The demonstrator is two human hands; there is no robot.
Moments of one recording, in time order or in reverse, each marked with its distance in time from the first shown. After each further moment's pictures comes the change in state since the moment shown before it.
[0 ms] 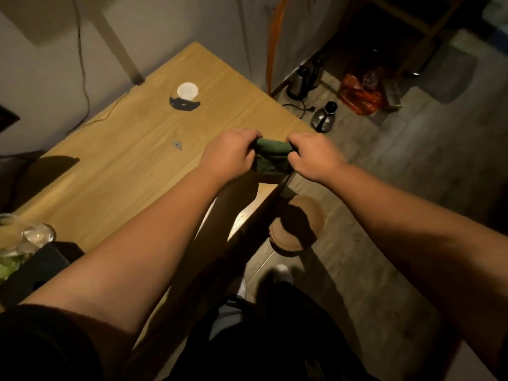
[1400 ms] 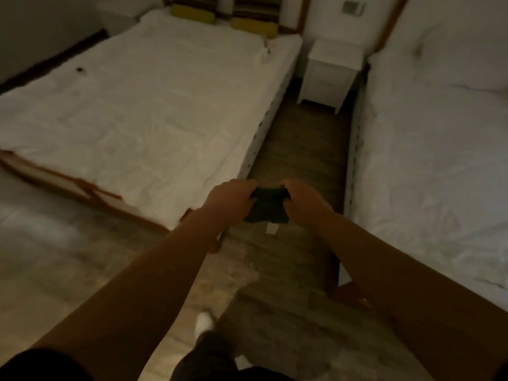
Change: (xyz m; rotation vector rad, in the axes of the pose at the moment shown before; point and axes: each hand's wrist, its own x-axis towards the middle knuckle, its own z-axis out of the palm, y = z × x) left_hand -0.505 0.854 0.284 -0.050 -0.897 1.783; right_hand -1.044 0.000 0.046 0.347 0.798 1.901
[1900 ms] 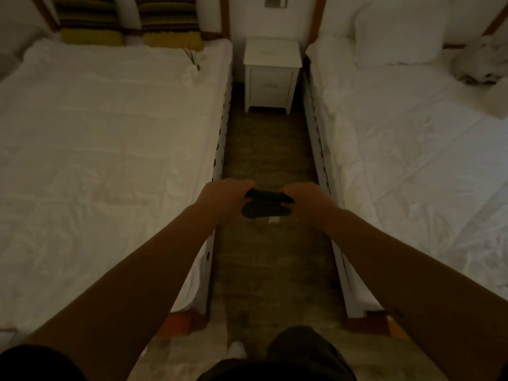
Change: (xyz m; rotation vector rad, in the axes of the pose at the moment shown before) left_hand 0.350 -0.047 -0.034 0.163 -0.130 0.376; right_hand 0.249 0.139 -0.100 -0.079 -0.057 0.156
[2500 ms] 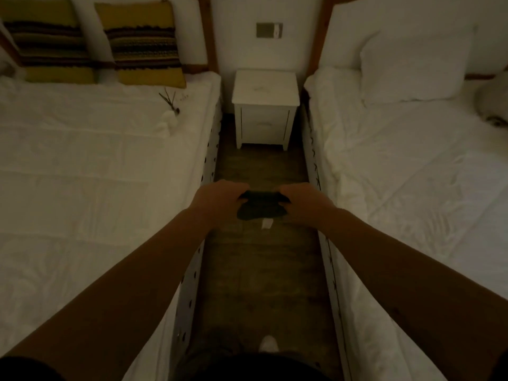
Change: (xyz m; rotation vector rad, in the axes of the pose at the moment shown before) left_hand 0.412 -0.125 -0.057 -0.067 -0.007 -0.003; right_hand 0.354 0.212 -0.177 0.012 0.033 -0.031
